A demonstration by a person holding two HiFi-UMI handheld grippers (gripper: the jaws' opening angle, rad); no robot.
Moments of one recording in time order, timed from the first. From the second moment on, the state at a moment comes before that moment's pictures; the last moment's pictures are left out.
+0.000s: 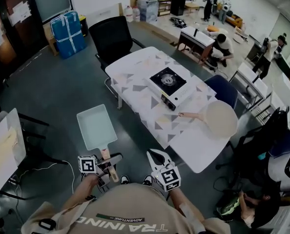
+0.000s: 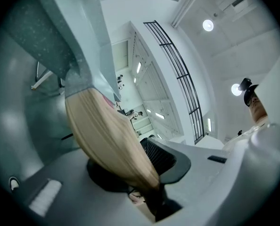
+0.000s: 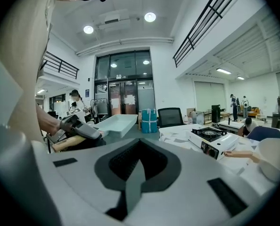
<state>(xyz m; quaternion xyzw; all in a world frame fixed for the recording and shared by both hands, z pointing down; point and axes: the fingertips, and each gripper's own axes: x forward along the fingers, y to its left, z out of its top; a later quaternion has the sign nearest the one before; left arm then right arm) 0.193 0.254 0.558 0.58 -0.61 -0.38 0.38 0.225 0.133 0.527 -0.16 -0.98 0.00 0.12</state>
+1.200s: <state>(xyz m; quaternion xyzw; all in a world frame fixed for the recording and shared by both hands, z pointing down) 0.169 0.235 0.586 0.62 -0.53 -0.37 0.44 0.172 0.118 0.551 -0.11 -0.99 0.04 0.13</state>
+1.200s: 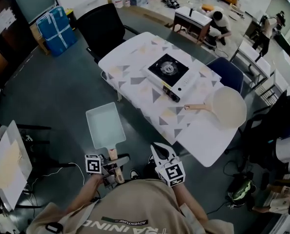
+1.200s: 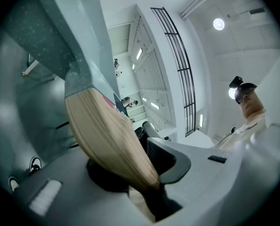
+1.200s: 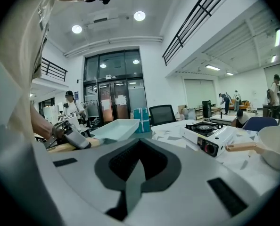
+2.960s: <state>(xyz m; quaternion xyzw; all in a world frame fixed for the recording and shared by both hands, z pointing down) -0.082 0.184 0.581 0.64 -0.52 -0.37 0.43 -0.069 0.070 0.555 -0.09 -0.99 0.03 0.14</state>
